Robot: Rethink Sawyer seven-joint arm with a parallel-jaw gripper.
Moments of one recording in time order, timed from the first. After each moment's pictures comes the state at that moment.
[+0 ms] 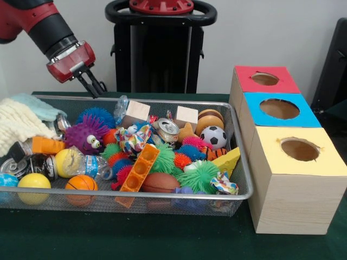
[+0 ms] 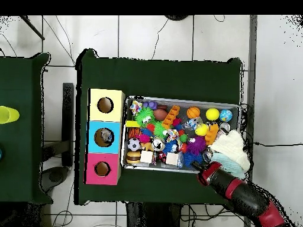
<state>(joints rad) -1.68 -0.24 0.90 2.06 -0.59 0.51 0.73</state>
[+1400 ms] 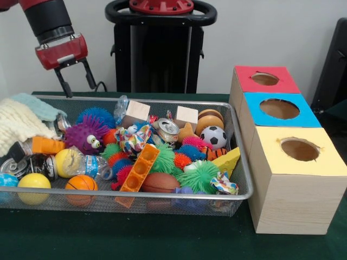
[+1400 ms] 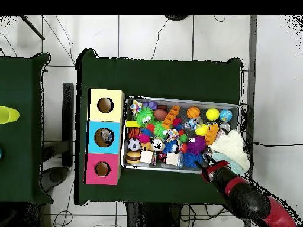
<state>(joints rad) -1.47 -0.57 0.74 2.14 -0.45 0.26 0.86</state>
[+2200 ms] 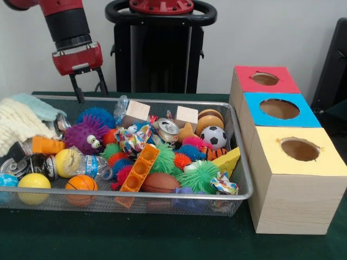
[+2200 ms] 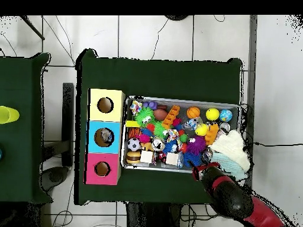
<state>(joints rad) -1.28 -0.61 0.54 2.19 -0.37 0.09 0.98</state>
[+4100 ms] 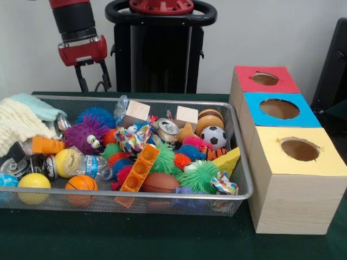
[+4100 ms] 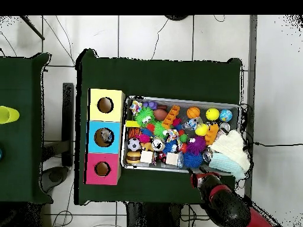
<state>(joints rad) -1.26 -0.65 0.45 2.27 -0.29 0.03 1.05</state>
